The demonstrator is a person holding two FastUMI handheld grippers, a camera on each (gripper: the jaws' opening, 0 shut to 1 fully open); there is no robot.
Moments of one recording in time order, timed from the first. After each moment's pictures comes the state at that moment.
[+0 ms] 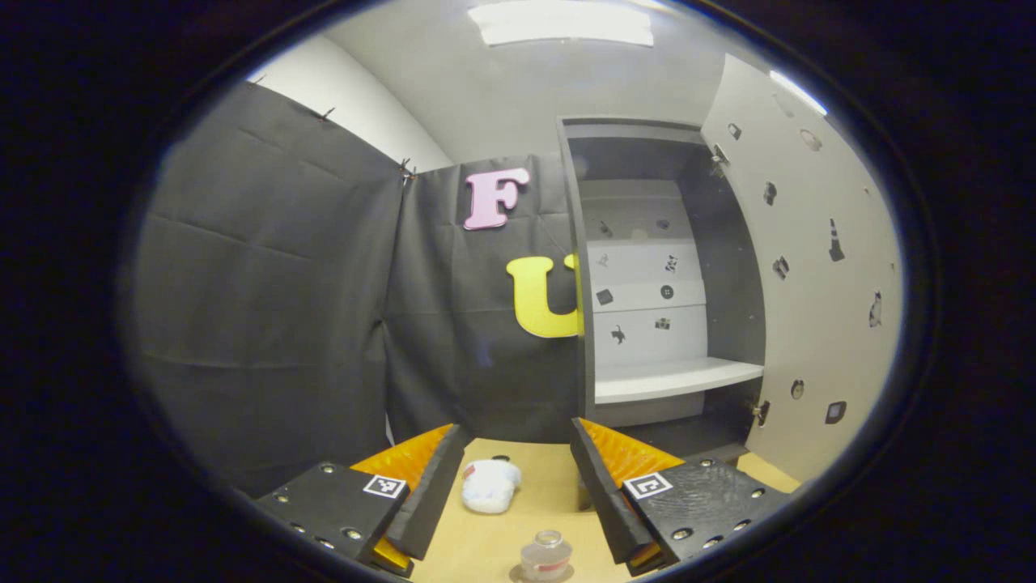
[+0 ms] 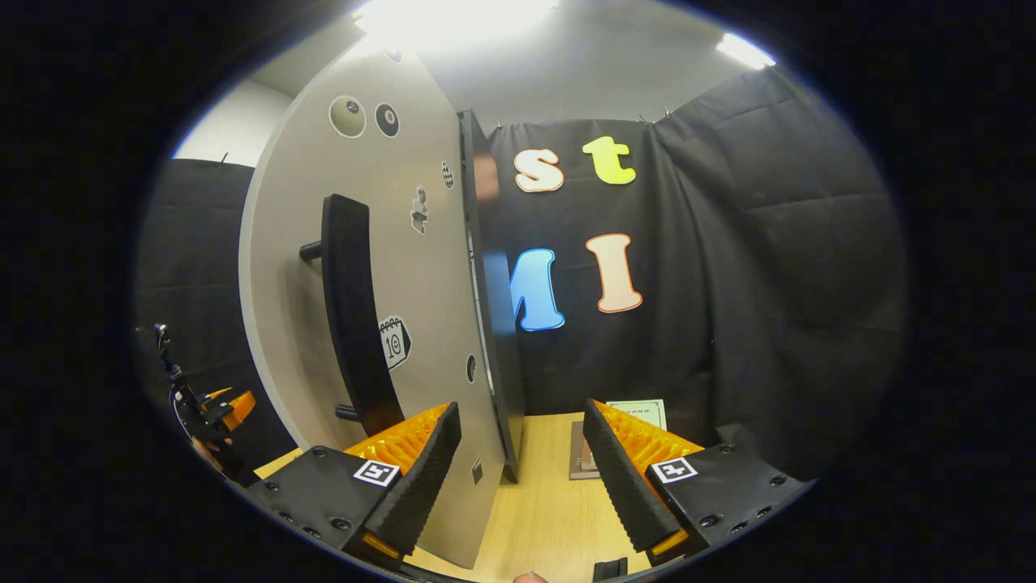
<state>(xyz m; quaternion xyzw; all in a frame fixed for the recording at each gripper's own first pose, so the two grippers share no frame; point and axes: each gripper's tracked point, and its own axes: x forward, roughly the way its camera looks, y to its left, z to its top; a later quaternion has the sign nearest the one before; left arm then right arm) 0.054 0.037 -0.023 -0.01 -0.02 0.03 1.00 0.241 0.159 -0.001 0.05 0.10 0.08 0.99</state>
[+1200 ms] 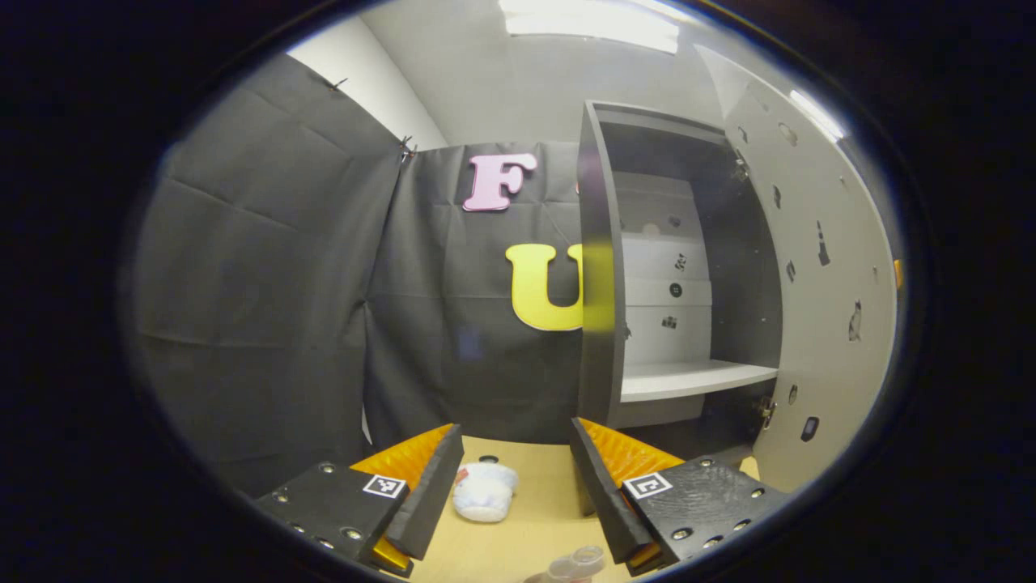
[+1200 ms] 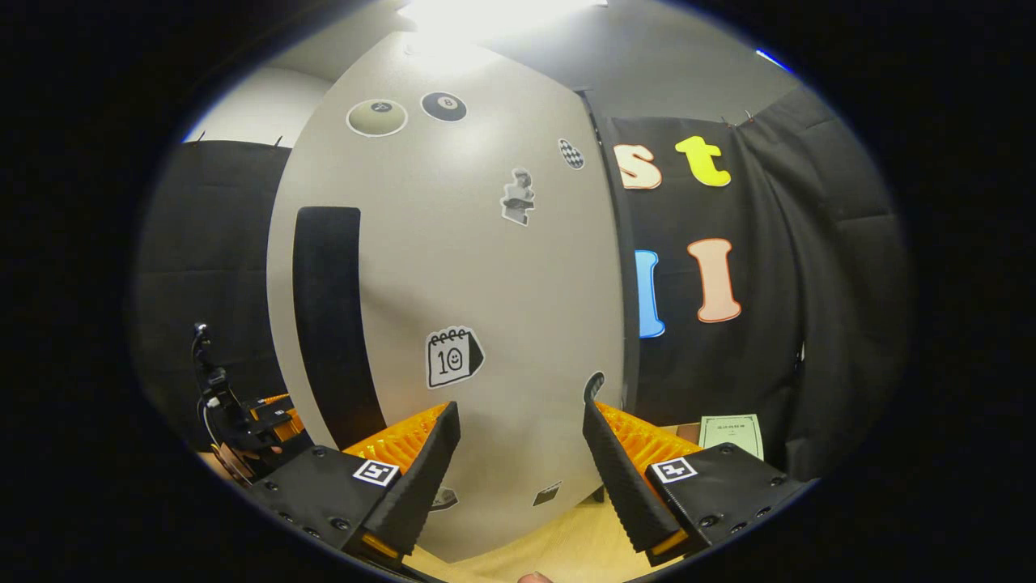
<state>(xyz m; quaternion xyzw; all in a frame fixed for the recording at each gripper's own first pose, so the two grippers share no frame) 0.110 0.091 -0.059 -0.04 -0.01 0.00 1.00 0.270 0.326 -0.004 0.02 0.09 0.20 0.98</state>
